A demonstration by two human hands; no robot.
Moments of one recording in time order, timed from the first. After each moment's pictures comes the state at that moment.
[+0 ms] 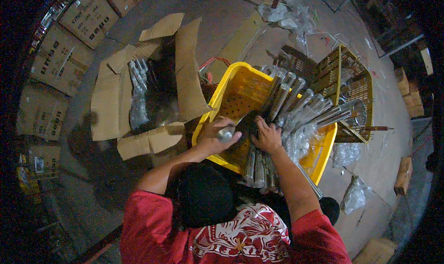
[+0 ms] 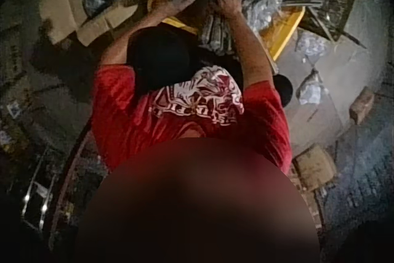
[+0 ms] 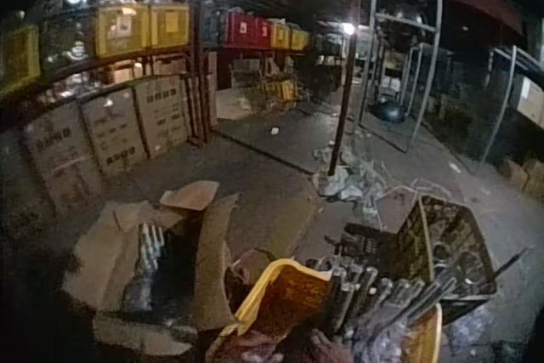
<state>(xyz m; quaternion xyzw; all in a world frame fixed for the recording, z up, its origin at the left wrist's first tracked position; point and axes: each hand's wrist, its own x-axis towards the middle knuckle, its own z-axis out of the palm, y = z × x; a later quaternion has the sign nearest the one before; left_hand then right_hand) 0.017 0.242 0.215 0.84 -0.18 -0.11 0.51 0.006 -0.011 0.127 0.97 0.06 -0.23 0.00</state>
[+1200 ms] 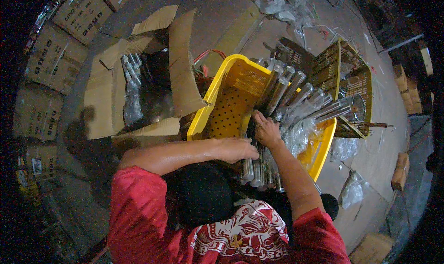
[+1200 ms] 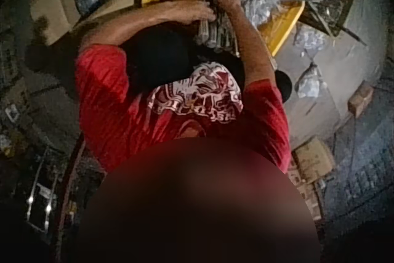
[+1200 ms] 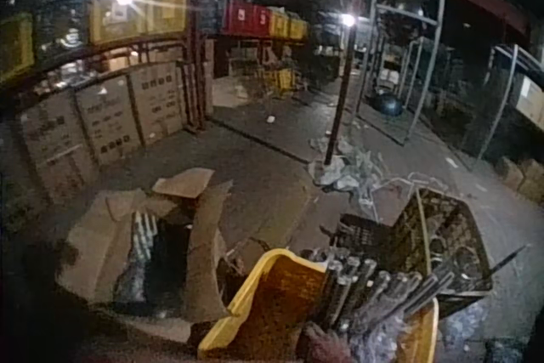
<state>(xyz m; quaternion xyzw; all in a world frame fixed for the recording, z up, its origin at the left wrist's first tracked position) 0.018 0.188 0.176 0.64 -0.65 -0.28 0.29 0.008 -0.026 0.111 0.98 0.10 -0.19 -0.04</state>
